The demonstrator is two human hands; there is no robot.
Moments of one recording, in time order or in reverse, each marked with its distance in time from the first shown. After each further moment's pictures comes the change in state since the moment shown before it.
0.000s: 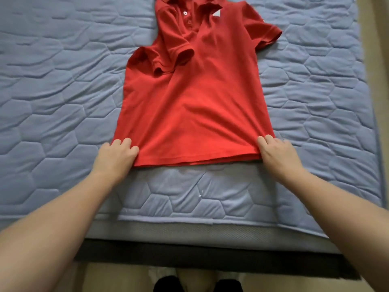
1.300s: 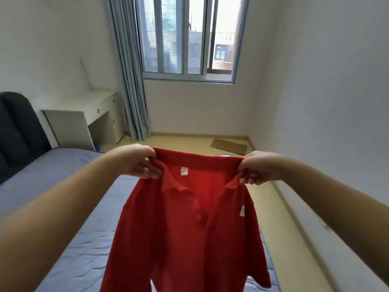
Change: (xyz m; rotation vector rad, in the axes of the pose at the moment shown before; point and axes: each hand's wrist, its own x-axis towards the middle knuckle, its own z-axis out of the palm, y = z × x) left_hand -0.219 -0.120 -0.733 -1.421 -0.049 -0.305; right_hand -0.260 0.098 -0.753 1.075 -0.109 0.267
